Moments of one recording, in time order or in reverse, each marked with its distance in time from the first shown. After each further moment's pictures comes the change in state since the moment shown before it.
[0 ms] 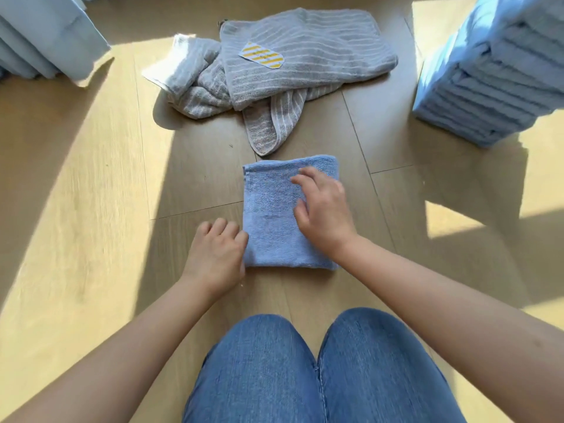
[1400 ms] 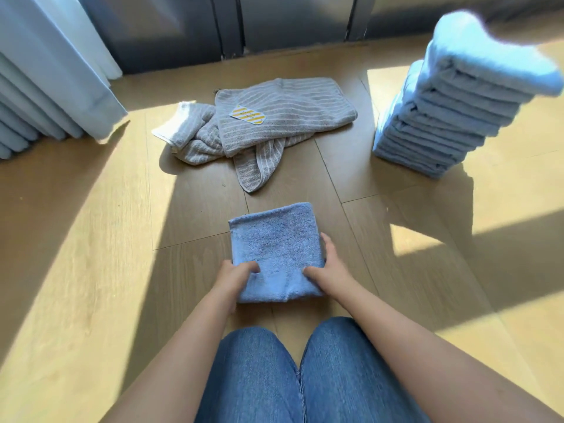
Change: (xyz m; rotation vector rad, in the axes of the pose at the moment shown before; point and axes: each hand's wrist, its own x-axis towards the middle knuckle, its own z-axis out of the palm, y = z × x) left_hand 0.016 0.046 -0.020 -1.583 -0.274 -1.091; right_hand -0.064 0.024 -0.032 0.558 -0.337 0.669
